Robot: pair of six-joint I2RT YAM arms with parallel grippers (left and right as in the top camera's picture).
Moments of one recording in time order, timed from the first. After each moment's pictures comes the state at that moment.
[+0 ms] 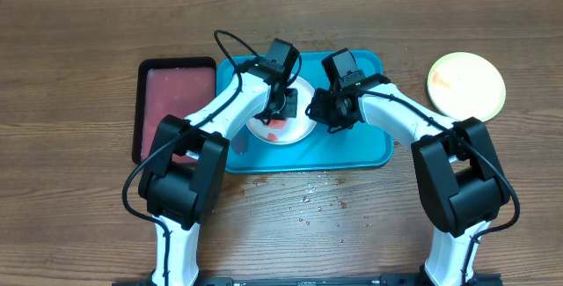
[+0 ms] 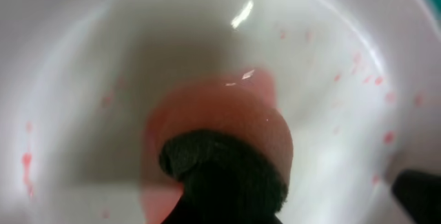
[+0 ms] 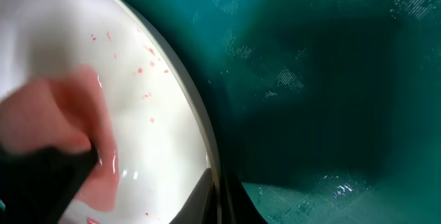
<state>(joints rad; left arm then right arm) -0.45 2.13 1.53 -0.69 0.03 -0.38 0.42 2.02 1.32 -0.52 -0.22 0.69</state>
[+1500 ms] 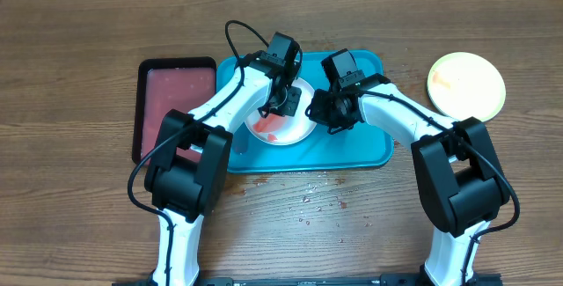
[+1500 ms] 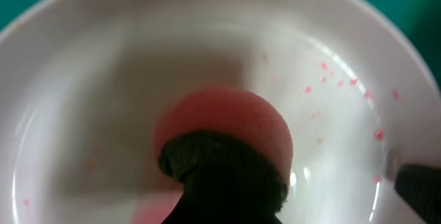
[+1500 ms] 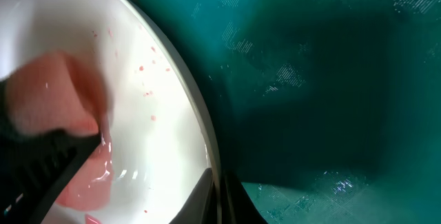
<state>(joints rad) -0.44 2.19 1.60 -0.73 0.07 -0.13 0.42 2.02 1.32 -0.53 -0.22 0.68</state>
